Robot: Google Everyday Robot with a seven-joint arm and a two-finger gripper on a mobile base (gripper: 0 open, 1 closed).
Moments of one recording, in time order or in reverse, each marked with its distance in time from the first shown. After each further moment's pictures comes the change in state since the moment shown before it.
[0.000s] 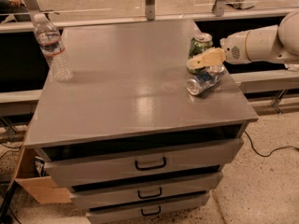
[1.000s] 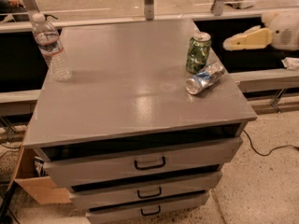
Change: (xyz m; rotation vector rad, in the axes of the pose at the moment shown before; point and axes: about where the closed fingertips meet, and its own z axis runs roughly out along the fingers) arm -0.042 -0.037 -0.110 0.120 -0.185 -0.094
